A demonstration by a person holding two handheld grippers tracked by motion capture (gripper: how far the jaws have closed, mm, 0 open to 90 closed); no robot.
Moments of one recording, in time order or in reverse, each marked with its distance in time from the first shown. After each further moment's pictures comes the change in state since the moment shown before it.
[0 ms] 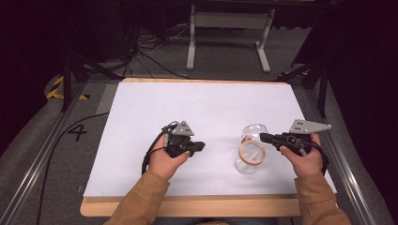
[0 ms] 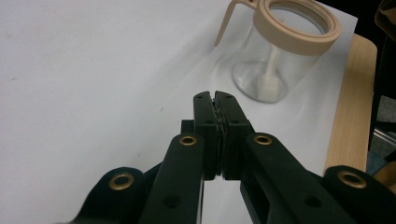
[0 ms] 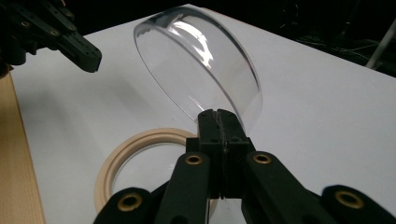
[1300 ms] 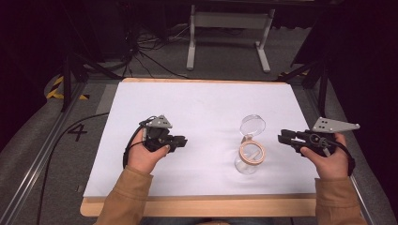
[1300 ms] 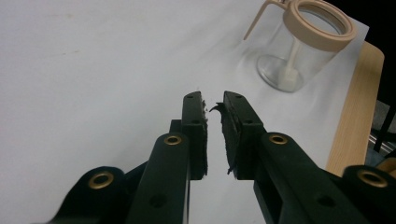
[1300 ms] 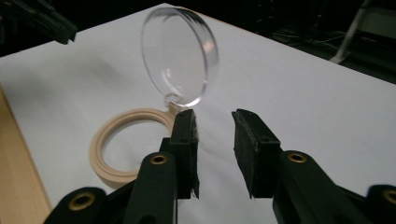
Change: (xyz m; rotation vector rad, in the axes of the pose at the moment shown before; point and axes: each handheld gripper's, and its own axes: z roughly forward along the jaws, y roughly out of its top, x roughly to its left) left arm 0.031 -0.008 -0.044 0.003 0.023 -0.078; right arm -0.015 0.000 -0.055 0.016 -0.084 0.034
